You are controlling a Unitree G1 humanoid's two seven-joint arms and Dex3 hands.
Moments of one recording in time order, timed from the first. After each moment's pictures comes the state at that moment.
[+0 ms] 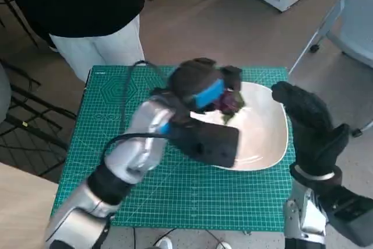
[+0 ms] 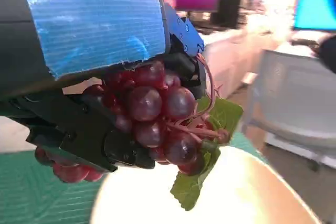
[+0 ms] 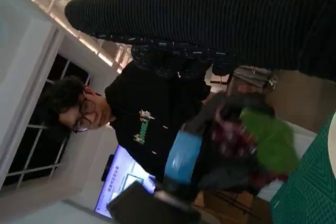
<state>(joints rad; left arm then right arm) -0.93 0.20 -0.51 0.26 0.77 0.19 -0.32 -0.35 -0.11 -0.17 0.22 0.39 -0.65 0.48</state>
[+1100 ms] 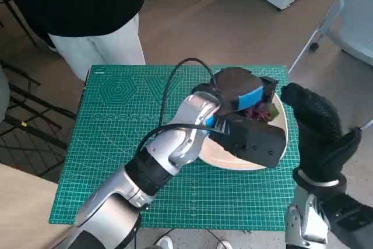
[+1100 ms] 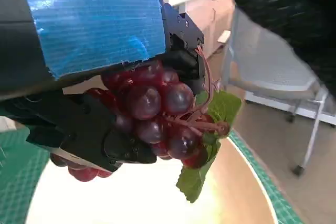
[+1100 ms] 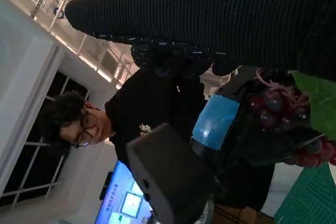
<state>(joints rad) -1.08 0.03 -0.55 0.56 0.74 0.18 -0.36 -0.31 -0.09 -0.17 0.15 0.35 -0.65 0.40</state>
